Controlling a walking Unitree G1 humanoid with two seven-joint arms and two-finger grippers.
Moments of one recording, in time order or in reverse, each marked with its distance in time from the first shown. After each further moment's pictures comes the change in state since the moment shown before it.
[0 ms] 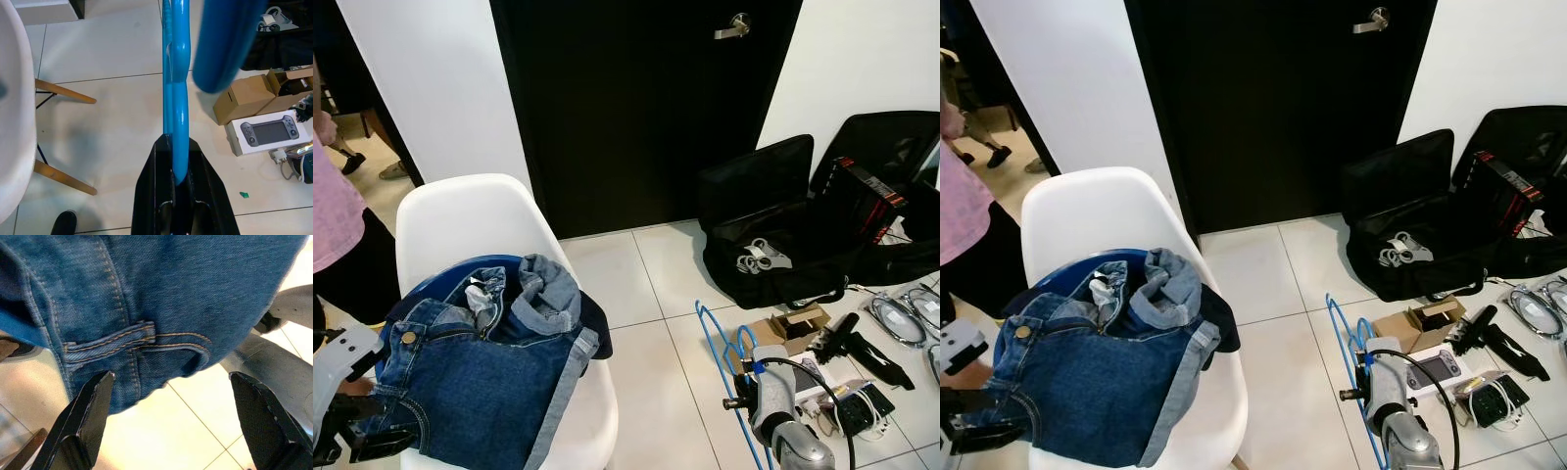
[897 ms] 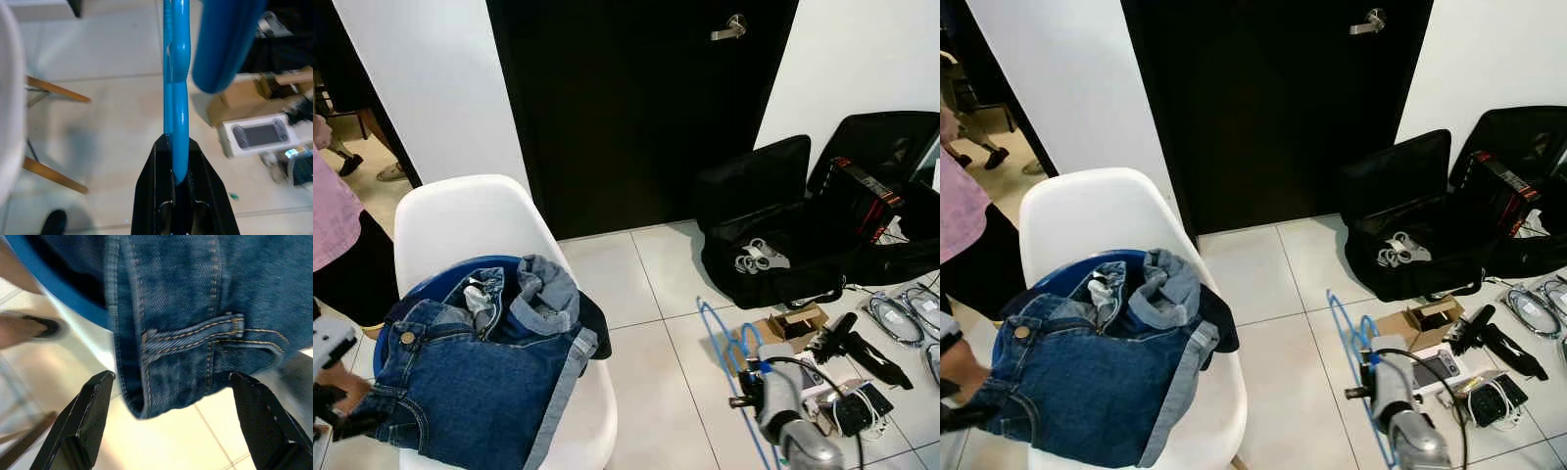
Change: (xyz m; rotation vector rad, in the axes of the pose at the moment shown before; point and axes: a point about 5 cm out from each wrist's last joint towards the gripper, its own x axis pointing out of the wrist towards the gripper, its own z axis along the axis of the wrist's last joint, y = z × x) left arm 0.008 0.016 -0.014 -0.080 0.003 0.090; right arm -0.010 -0.028 0.000 -0.030 0.015 -0.012
